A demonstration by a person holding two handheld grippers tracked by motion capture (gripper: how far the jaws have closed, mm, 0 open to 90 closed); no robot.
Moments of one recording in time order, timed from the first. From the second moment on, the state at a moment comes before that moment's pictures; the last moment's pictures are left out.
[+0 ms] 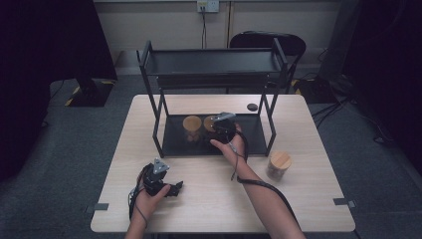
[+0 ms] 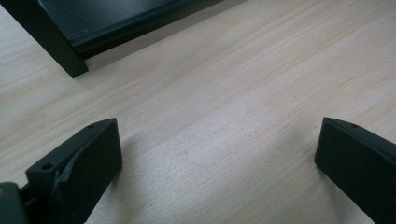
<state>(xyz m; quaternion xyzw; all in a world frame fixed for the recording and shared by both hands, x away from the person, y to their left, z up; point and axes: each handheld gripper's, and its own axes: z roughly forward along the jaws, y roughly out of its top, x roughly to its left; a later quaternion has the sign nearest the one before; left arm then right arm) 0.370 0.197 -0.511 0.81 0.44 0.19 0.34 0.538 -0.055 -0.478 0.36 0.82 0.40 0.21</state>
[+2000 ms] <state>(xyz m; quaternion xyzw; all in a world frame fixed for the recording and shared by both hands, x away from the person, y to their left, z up) 0.370 0.198 -0.510 0.81 0.44 0.18 0.34 0.474 -0.086 -0.454 0.35 0.82 0.43 0.16</state>
